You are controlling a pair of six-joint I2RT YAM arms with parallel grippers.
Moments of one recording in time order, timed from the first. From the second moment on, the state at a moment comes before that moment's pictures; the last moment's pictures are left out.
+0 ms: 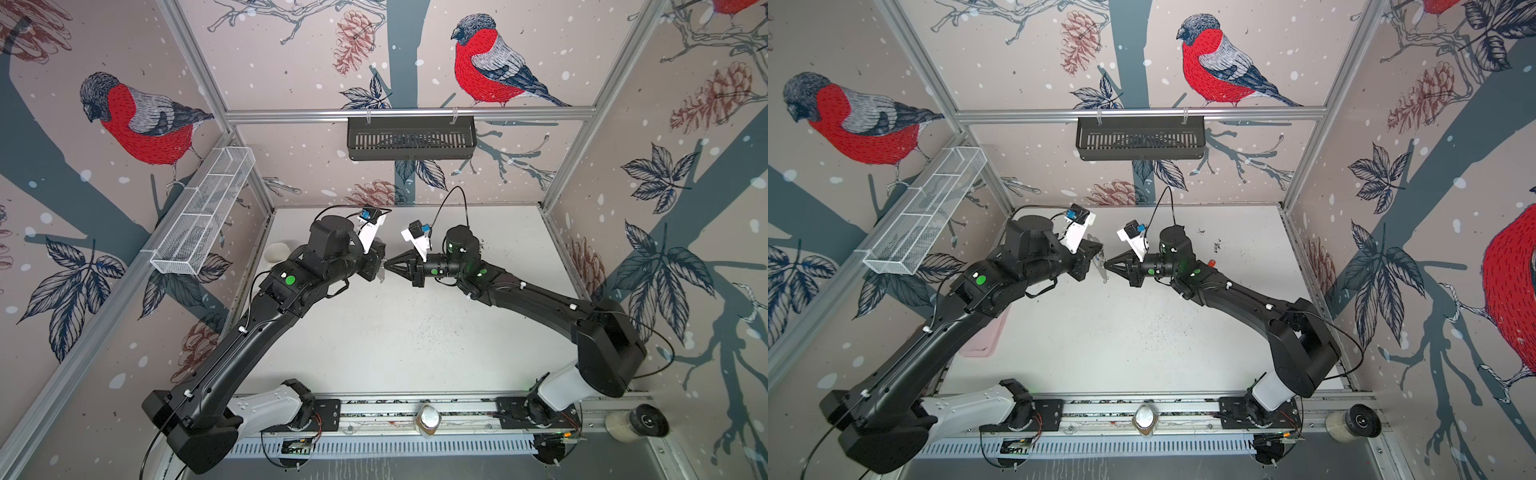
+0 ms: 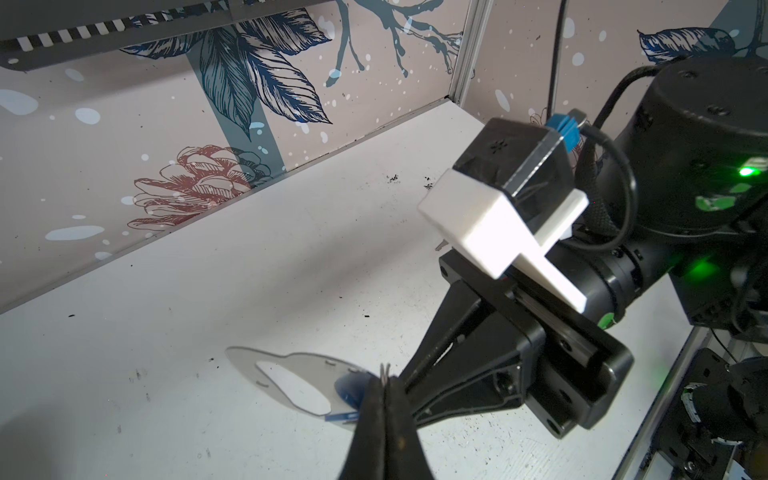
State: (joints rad) left arm -0.63 1.15 1.37 -0.71 0.08 -0.02; right arm 0.72 1.55 1.07 0.32 -0.79 0.26
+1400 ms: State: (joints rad) left arm -0.63 1.10 1.33 -0.69 0.08 -0.02; right arm 0.69 1.44 1.06 0.23 -0.49 0.30
